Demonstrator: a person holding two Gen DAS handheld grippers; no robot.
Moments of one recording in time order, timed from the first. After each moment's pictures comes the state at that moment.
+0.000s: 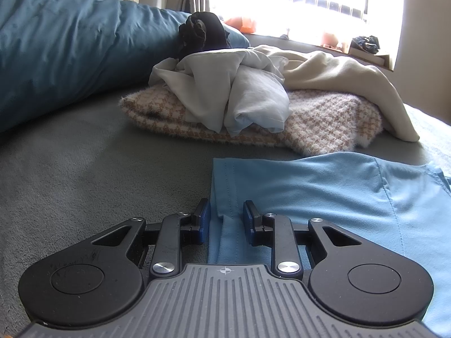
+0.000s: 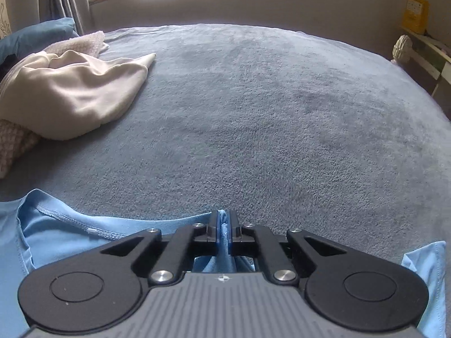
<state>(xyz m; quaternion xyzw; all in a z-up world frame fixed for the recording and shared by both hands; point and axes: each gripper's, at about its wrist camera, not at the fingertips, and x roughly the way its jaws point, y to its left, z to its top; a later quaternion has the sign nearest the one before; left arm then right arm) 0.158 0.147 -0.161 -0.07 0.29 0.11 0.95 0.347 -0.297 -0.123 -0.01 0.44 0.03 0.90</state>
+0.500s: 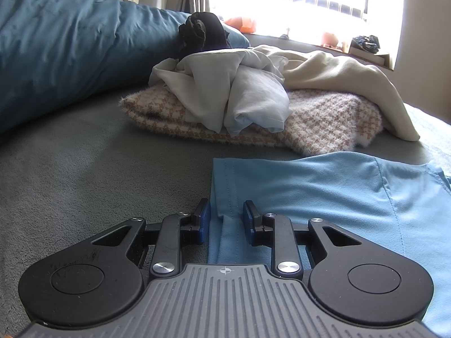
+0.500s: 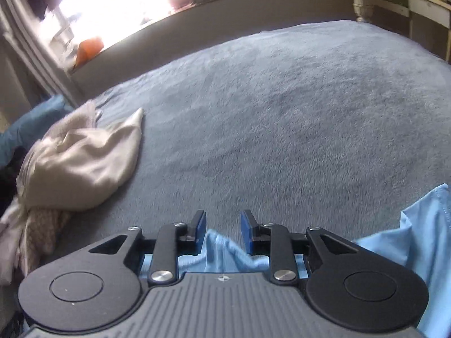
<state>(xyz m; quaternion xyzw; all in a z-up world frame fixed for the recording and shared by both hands) 0.159 0.146 -0.162 -0.06 0.29 0.11 0.95 0.308 -0.338 -0.081 0.12 0.43 0.05 0.89</state>
